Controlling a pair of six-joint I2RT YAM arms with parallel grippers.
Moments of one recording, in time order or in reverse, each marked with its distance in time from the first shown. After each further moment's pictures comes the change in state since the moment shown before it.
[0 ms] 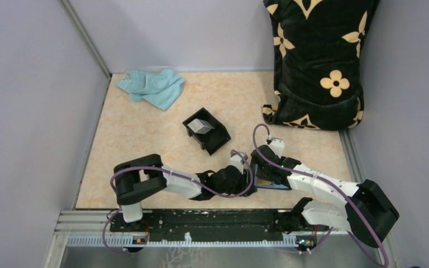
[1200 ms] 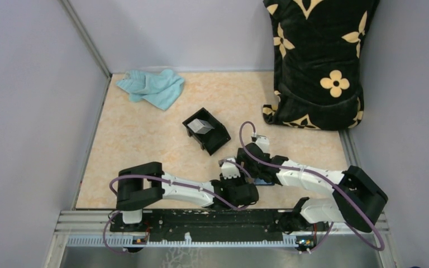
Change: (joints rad) left arm -0.168 0.051 0.289 -0.702 -0.630 -0.504; right arm 0.092 0.133 0.063 0.159 -0.078 0.036
